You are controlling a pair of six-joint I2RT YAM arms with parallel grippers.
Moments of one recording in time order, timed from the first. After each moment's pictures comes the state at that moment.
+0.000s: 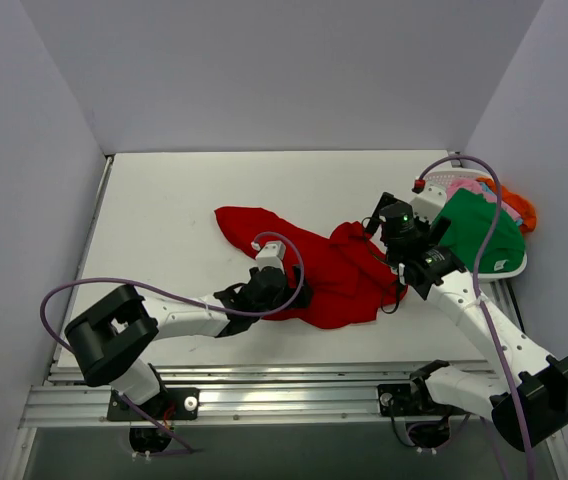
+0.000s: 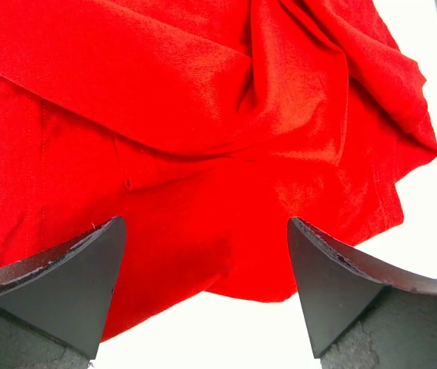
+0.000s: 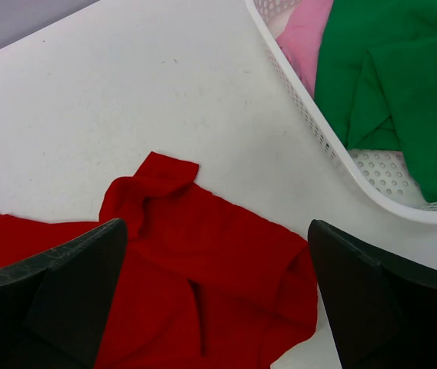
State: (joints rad) left arm -1.00 1.57 0.71 0.29 -0.31 -0.83; right arm 0.45 1.10 0.92 -0.42 0.72 0.58
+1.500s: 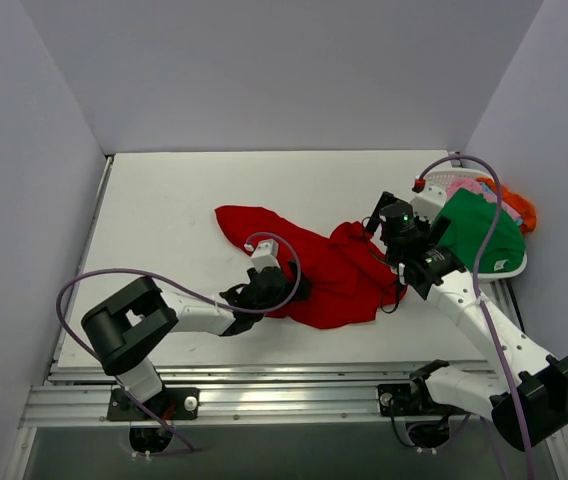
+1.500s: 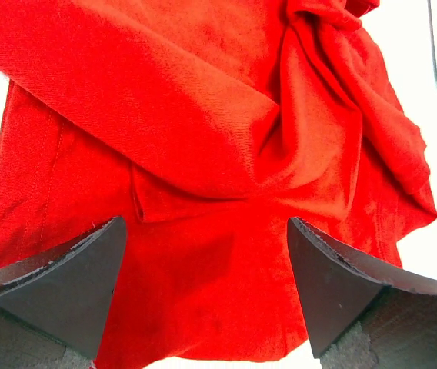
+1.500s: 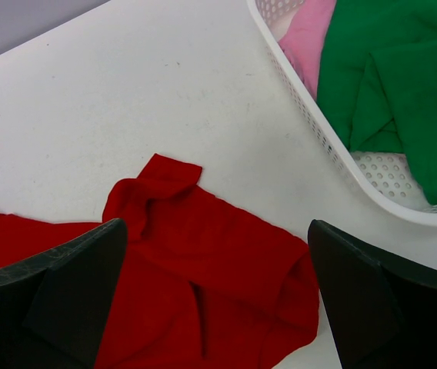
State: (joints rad) left arm -0.97 1.68 0.69 0.45 -0.39 -0.93; right arm 0.45 1.10 0.92 -0.41 0.72 0.57
